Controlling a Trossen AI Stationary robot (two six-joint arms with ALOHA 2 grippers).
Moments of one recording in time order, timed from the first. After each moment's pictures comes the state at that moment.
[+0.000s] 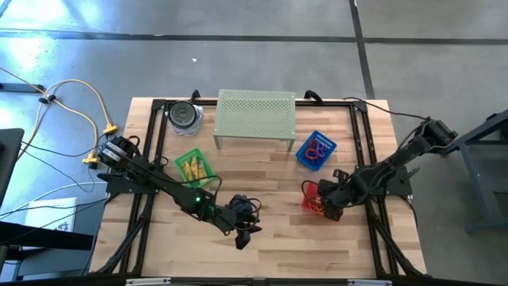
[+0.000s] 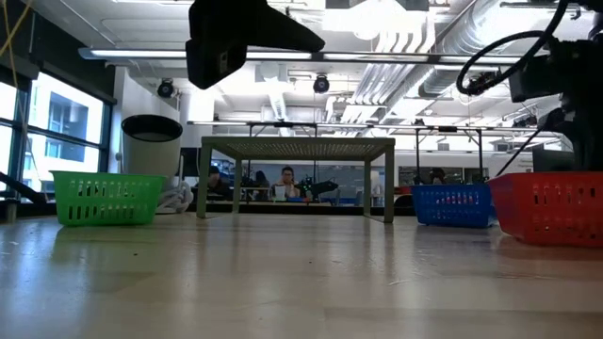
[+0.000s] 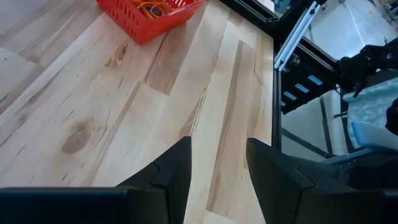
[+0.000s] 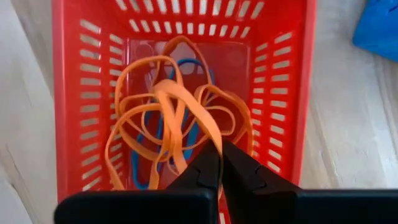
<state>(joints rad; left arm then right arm) -0.50 1.70 1.12 0.07 -0.31 -0.83 0.53 1.26 0.67 -0.80 0.19 0.86</state>
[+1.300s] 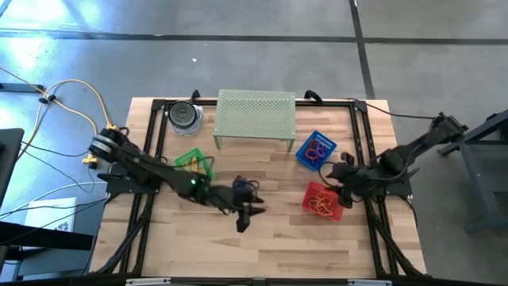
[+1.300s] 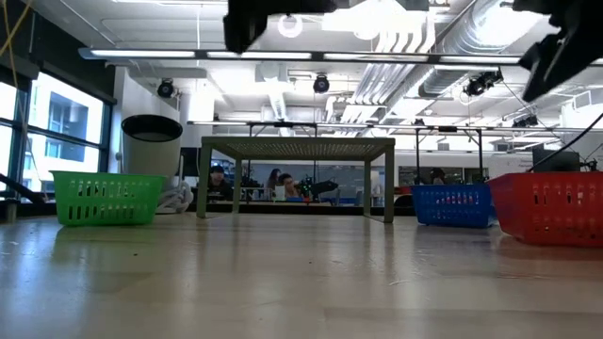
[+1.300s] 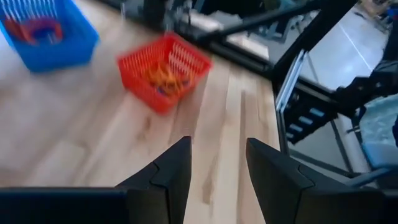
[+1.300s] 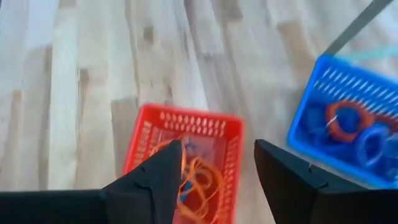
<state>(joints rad) -0.40 1.58 1.12 0.07 -0.31 -0.62 0.52 0.85 0.73 -0.87 0.36 0.66</state>
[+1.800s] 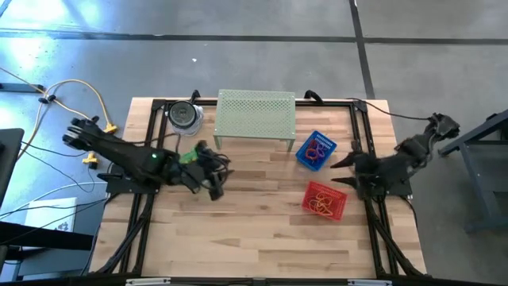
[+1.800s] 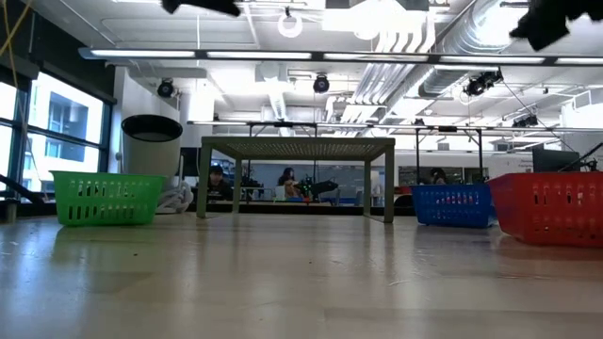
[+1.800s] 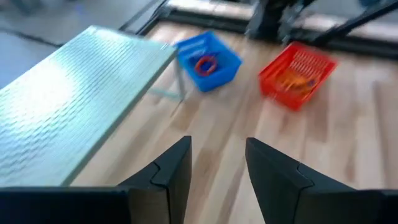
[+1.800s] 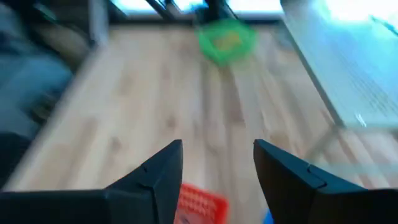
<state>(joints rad) -0.36 1.21 1.12 -0.50 -0.66 -0.42 0.62 0.51 0.67 -0.70 0.54 0.34</state>
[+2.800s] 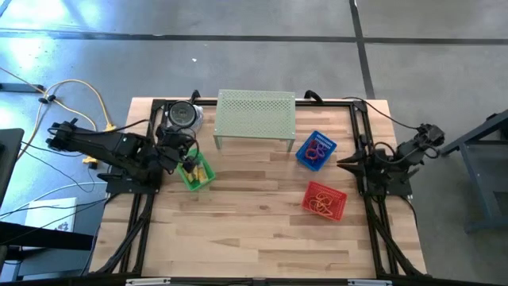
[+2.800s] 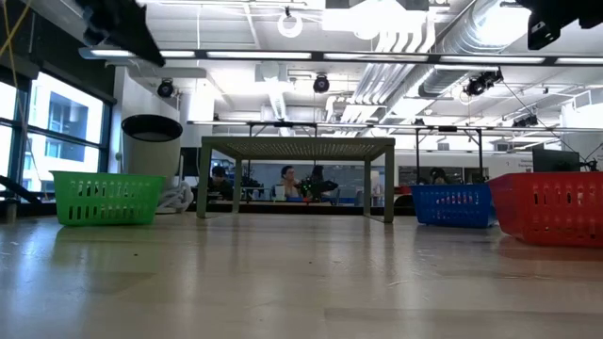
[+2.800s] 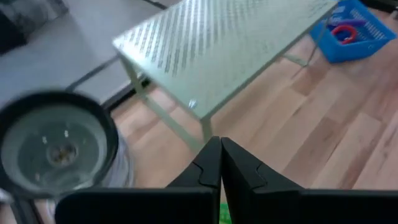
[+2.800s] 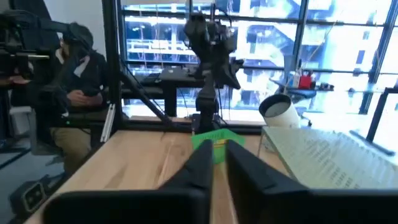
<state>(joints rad) -0.24 0.83 0.91 -0.92 -0.81 -0.69 0.61 0.08 0.36 -0.21 0.60 -0.05</state>
